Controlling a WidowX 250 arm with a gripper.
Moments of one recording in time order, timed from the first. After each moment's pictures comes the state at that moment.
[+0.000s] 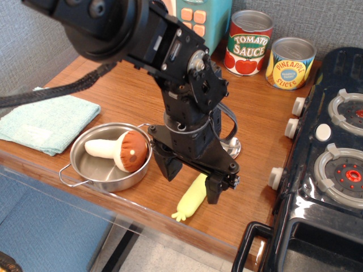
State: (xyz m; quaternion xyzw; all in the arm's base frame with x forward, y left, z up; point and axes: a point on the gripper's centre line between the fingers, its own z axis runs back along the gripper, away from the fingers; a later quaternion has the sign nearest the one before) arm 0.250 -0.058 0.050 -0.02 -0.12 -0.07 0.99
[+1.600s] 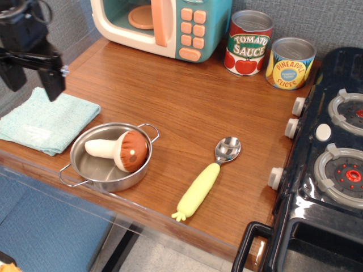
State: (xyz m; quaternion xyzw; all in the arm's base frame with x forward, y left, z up) arm 0.253 0.181 0.088 0.03 -0.07 0.07 0.99
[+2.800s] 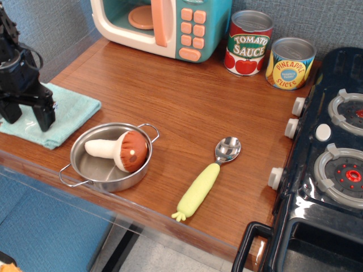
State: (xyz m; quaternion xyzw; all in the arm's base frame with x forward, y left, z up) arm 0.271 0.217 0.013 0.04 -0.08 0.09 0.99
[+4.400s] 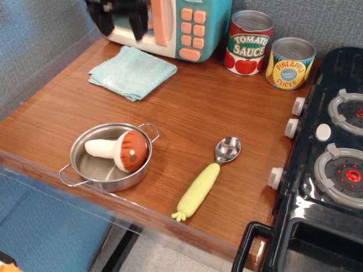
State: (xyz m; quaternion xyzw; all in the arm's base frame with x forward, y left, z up) arm 0.419 0.138 0.106 -0.01 -0.17 0.04 0.98
